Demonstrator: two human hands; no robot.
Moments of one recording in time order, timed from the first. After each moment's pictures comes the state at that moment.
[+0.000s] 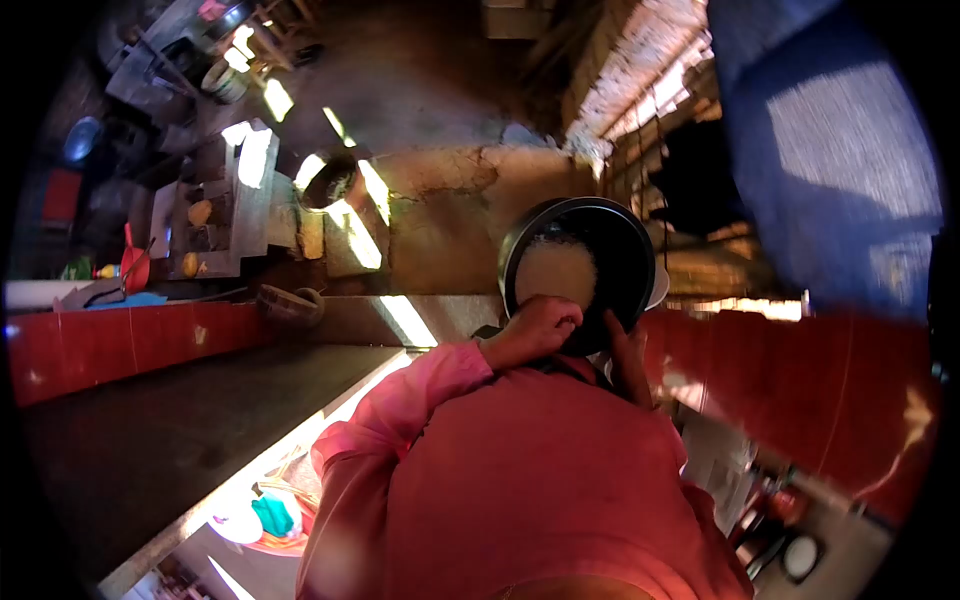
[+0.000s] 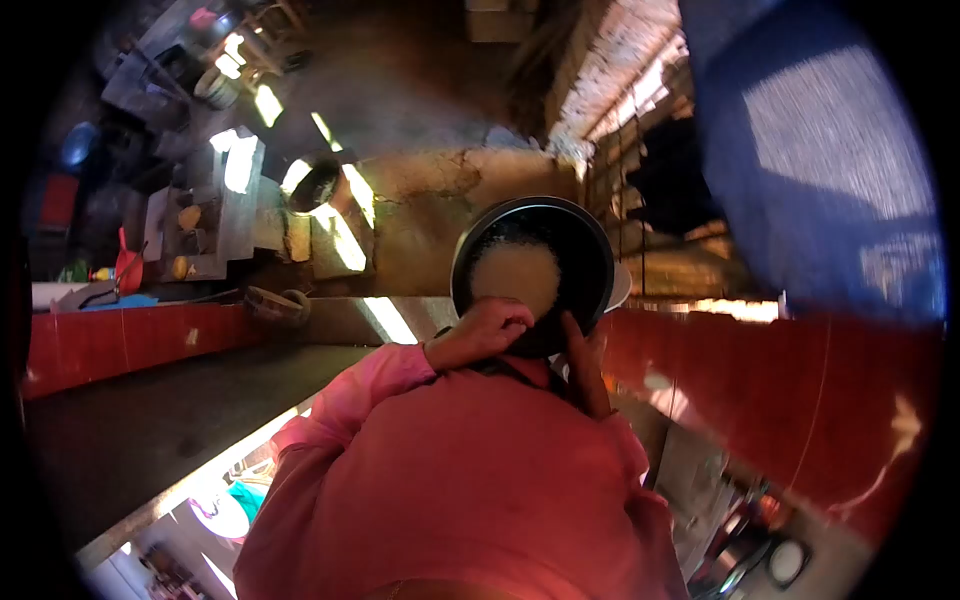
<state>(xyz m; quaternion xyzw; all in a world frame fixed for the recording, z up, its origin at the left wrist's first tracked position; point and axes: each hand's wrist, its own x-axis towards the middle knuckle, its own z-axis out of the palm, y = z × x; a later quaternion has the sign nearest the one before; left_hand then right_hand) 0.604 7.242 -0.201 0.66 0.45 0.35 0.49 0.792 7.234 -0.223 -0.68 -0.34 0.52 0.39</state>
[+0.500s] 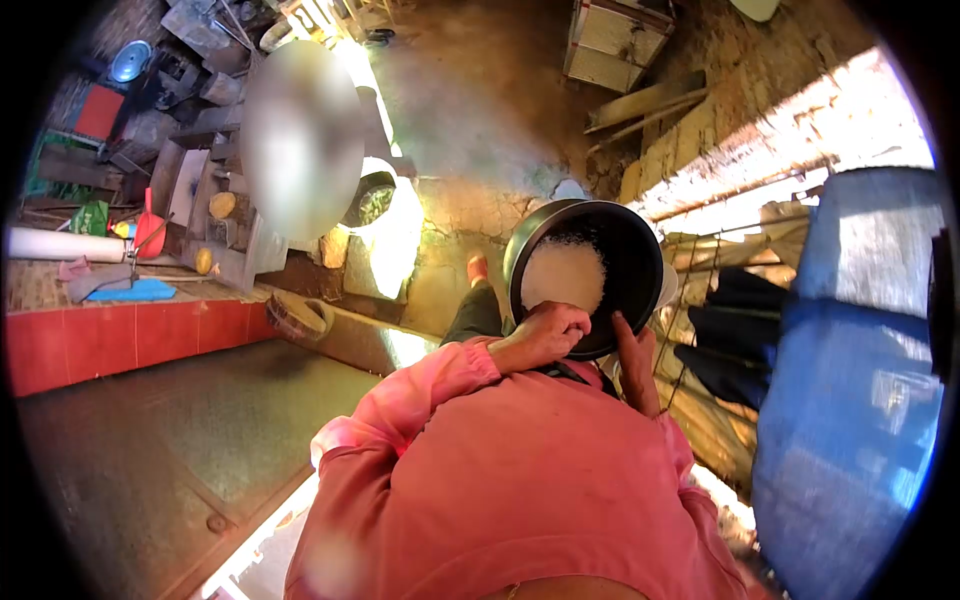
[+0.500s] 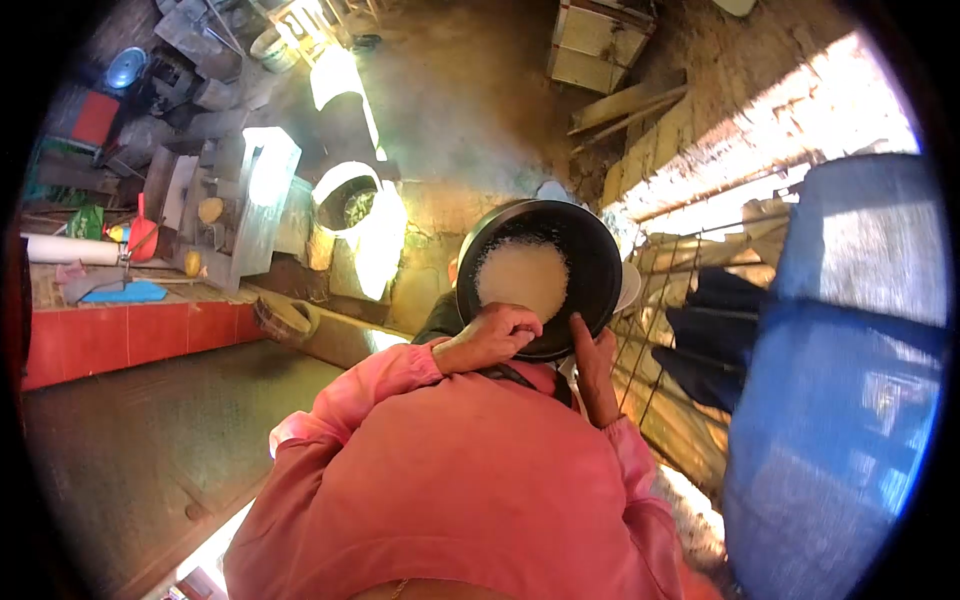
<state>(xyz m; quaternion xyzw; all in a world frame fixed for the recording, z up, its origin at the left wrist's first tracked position) 0.495 7.478 -0.232 0.58 0.53 0.37 0.49 0.689 7.527 -0.268 -0.64 -0.46 0.56 0.27</state>
